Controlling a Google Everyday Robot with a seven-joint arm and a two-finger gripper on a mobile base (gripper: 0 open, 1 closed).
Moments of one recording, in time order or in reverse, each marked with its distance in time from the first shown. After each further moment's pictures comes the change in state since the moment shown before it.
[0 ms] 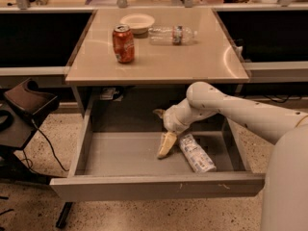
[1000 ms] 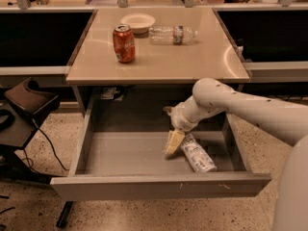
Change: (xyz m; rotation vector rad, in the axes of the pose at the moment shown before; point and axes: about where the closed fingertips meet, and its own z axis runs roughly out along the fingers) arm 0.001 0.003 -0.028 0.032 0.065 0.069
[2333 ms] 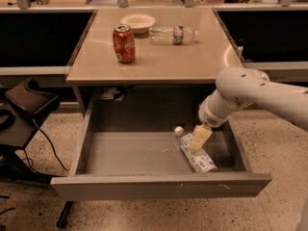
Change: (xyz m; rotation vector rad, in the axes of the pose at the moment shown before) arm 0.068 0.017 -0.105 0.102 0.272 0.304
